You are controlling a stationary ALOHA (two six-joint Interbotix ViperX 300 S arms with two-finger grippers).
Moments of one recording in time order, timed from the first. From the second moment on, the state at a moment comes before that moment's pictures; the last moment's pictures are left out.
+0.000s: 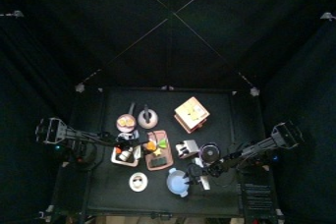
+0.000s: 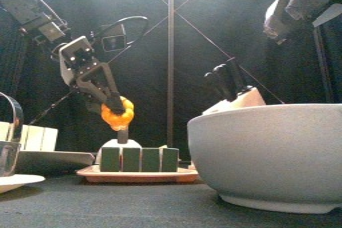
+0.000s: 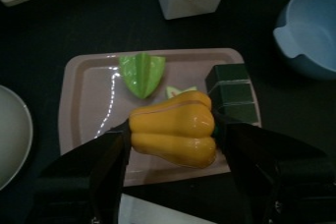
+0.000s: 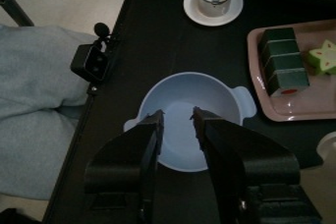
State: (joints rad) left arm 0.01 -0.20 0.91 1.32 0.02 -1.47; right arm 0.38 -0.28 0.84 -0.72 0.02 0.90
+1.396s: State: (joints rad) left arm -0.10 -0.07 0.70 1.33 -0.53 -1.46; right arm 0.37 -0.12 0.60 -1.04 0.17 0.90
